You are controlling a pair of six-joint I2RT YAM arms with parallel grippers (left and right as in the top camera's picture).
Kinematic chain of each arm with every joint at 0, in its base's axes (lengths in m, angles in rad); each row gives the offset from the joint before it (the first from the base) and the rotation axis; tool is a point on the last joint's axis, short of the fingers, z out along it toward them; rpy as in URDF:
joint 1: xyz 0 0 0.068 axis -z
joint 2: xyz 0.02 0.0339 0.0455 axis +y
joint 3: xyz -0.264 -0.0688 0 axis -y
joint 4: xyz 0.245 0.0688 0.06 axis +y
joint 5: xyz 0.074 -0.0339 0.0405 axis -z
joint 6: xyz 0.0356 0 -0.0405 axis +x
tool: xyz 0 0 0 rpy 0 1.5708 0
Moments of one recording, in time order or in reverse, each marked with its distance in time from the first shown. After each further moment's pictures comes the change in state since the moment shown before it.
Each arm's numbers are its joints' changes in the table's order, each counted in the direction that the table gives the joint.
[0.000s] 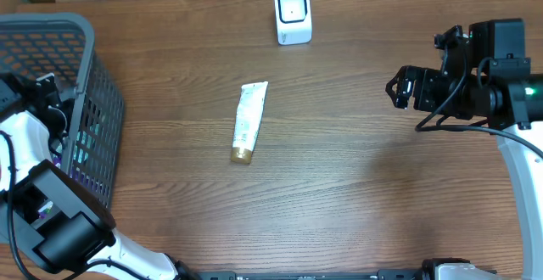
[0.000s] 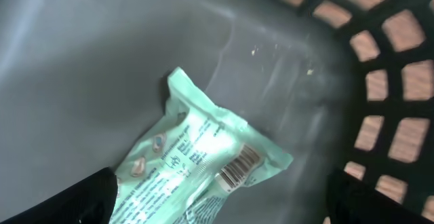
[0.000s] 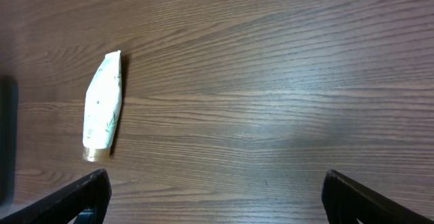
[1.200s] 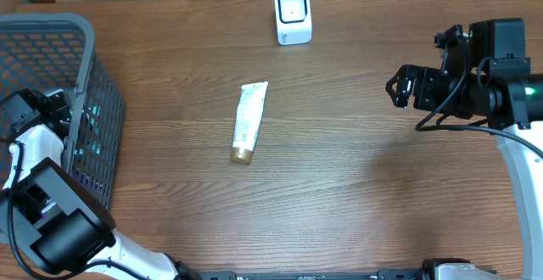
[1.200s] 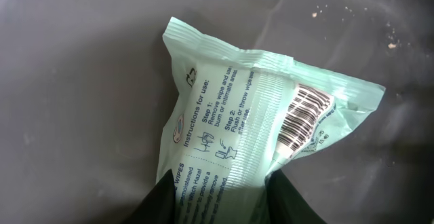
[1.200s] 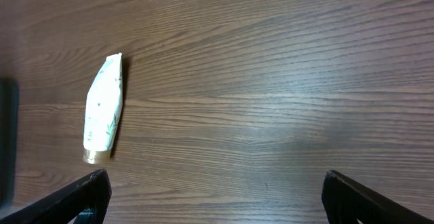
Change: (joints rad) left arm 0.000 -0.002 -0.156 -0.179 -0.092 -0.041; right arm 0.000 0.000 0.000 -0.009 0.000 0.000
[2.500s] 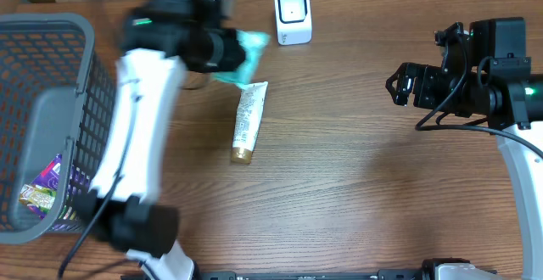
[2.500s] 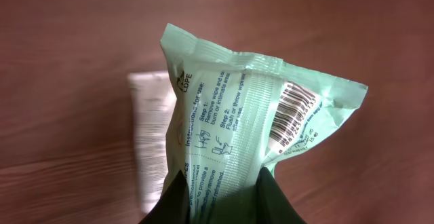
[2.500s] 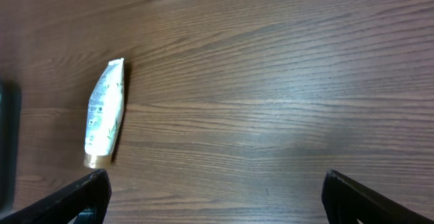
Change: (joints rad) left arm 0.929 -0.048 0.714 0.762 0.164 -0.406; right arm 0.000 0.000 0.000 -0.019 0.000 0.003
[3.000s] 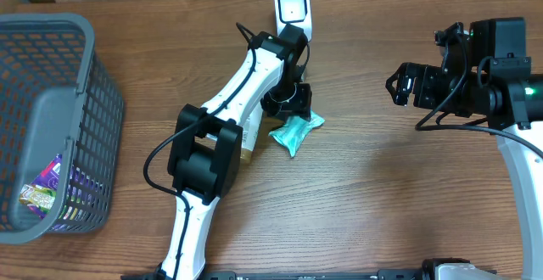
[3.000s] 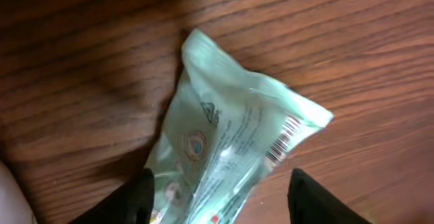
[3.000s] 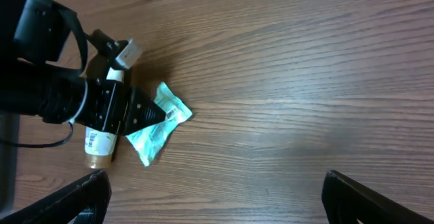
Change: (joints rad) left arm 0.227 0.458 -0.014 -0.020 0.015 -0.106; right arm 0.000 0.000 0.000 0.000 0.000 0.000
